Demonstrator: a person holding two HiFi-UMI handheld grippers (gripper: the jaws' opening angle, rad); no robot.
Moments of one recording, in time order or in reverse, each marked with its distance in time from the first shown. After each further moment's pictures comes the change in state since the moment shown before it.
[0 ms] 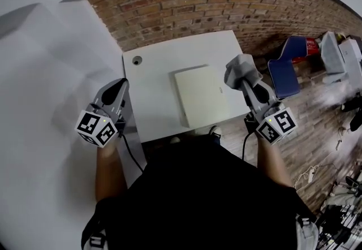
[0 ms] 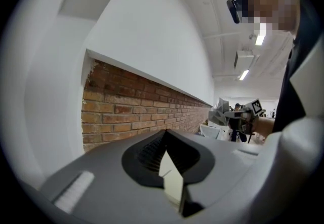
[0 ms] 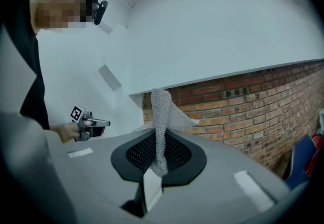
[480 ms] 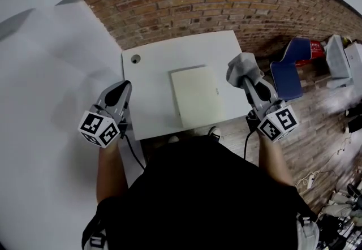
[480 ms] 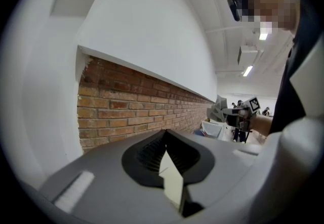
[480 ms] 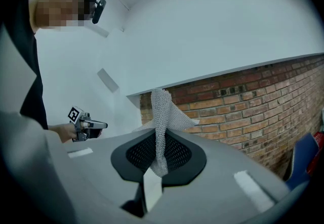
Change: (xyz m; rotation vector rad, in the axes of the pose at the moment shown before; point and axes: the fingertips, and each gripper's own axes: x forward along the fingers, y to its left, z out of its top) left arm 0.023 -0.039 -0.014 -0.002 0.048 0.039; right arm -0.016 -0.050 -0.004 0.022 0.004 0.031
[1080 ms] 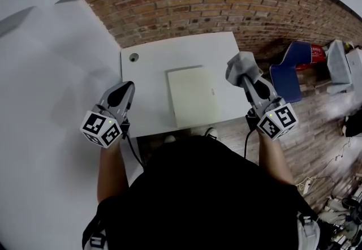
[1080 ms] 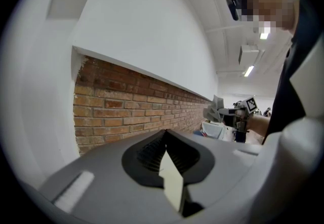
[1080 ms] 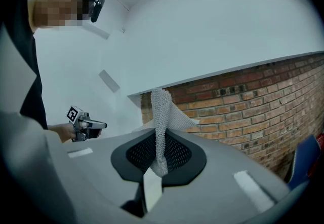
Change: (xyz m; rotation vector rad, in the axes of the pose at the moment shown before) left arm 0.013 -0.035 -0.002 -0.010 -0.007 0.015; right arm -0.008 -0.026 0.003 -0.004 0.015 0.042
